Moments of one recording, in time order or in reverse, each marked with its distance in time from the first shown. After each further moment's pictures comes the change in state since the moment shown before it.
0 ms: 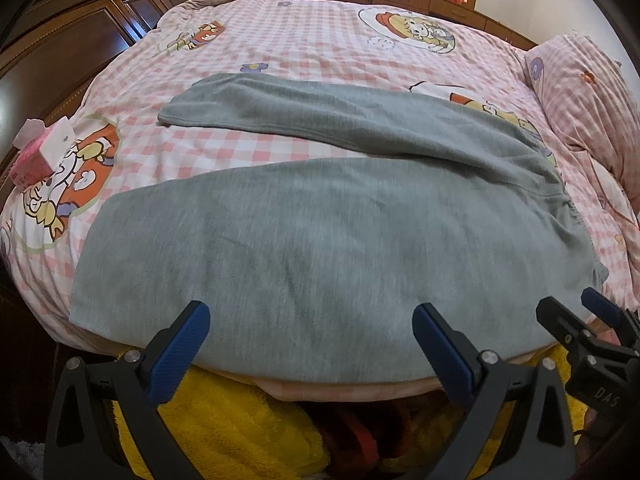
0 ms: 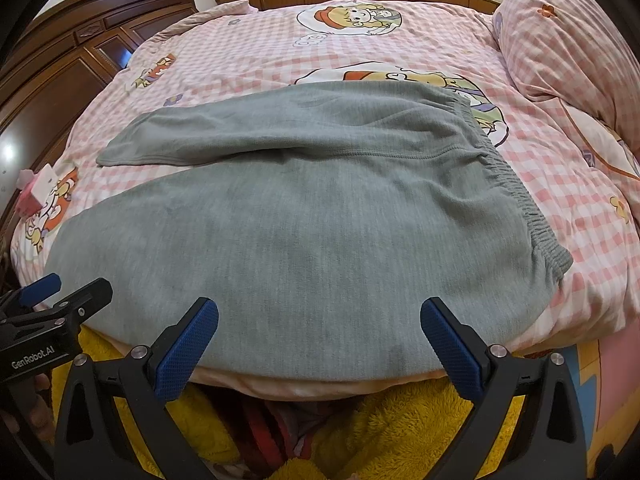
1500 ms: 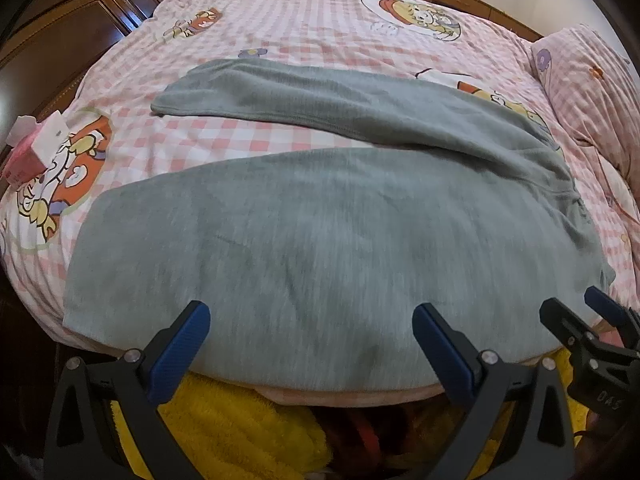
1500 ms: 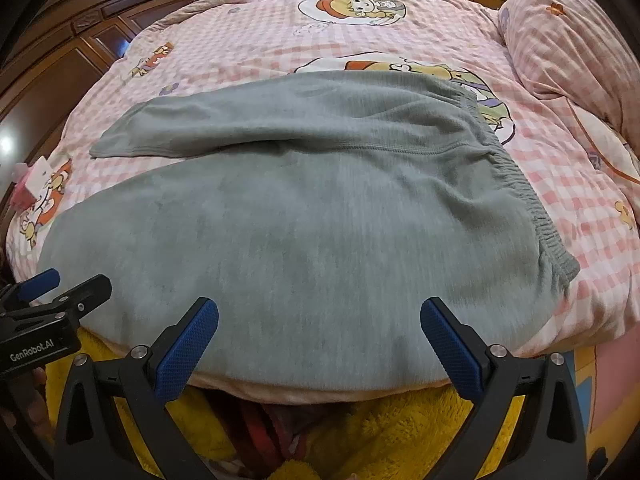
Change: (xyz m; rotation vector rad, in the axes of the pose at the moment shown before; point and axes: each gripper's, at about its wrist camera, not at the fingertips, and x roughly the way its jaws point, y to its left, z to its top) left arm 0.015 -0.003 0.009 0.005 0.057 0.012; right arm 0.015 0.000 0.009 -0.012 0.046 -0.010
